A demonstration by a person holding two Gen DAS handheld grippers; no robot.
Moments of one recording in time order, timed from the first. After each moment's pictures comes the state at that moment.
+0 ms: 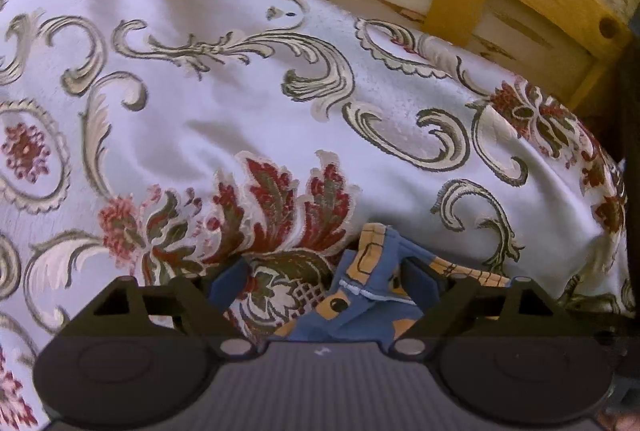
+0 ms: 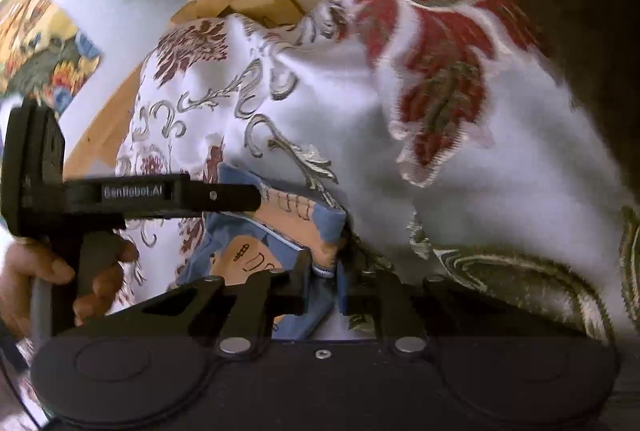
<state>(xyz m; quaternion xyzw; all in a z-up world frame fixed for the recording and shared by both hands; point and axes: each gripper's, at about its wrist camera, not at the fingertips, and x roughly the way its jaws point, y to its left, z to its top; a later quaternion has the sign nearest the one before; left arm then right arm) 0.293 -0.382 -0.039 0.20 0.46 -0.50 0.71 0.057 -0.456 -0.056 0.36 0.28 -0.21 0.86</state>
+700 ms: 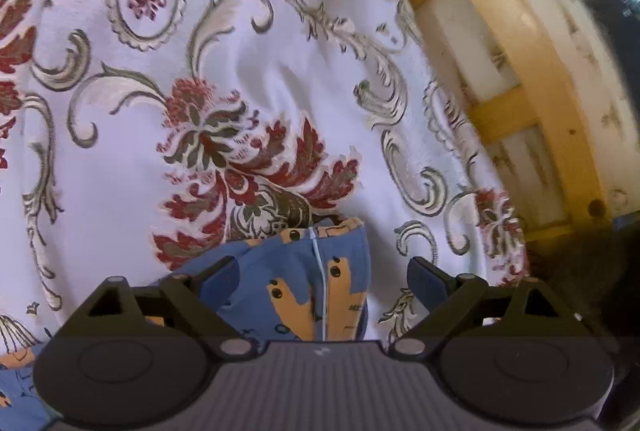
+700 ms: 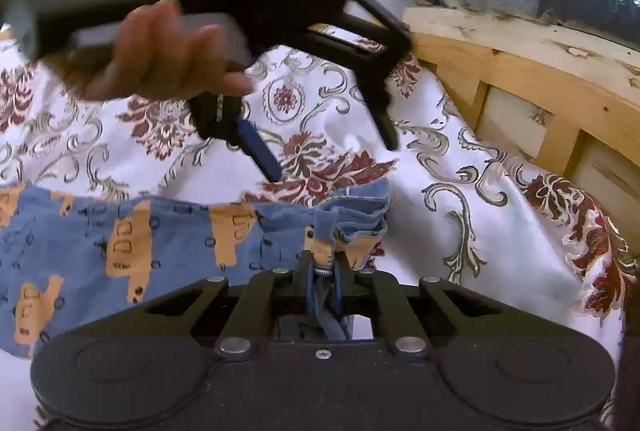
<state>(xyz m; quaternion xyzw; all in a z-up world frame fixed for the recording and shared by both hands) 0.316 -0.341 -0.007 -0.03 0.63 -0.38 0.68 0.079 -0.341 -0.029 -0.06 0.29 -0.11 0.95</state>
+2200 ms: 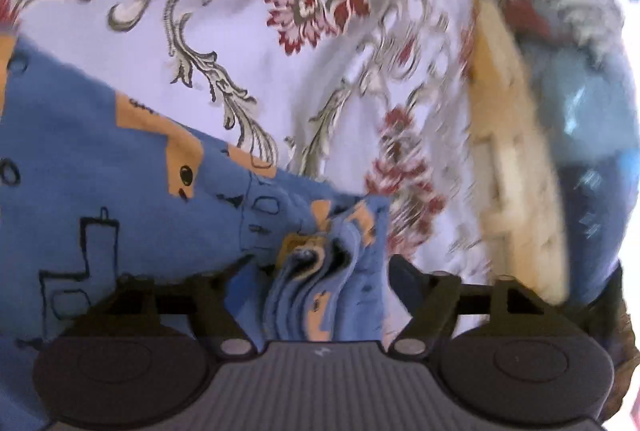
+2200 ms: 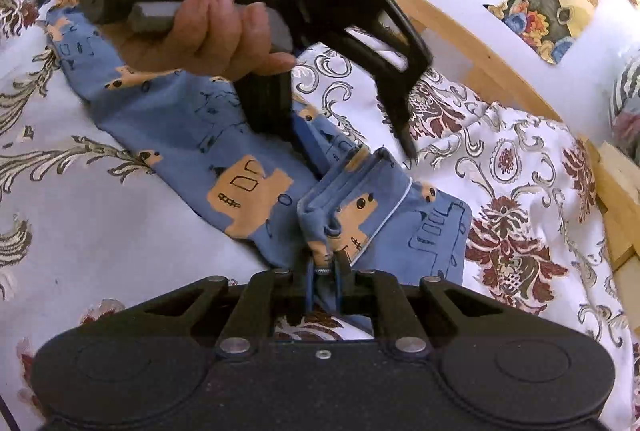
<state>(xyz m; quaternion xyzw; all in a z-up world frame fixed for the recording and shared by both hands) 0.269 -0.083 -0.097 -0.36 0.55 -0.33 0.68 0.048 -0.231 -0.059 -0.30 0.30 0.14 0.89</state>
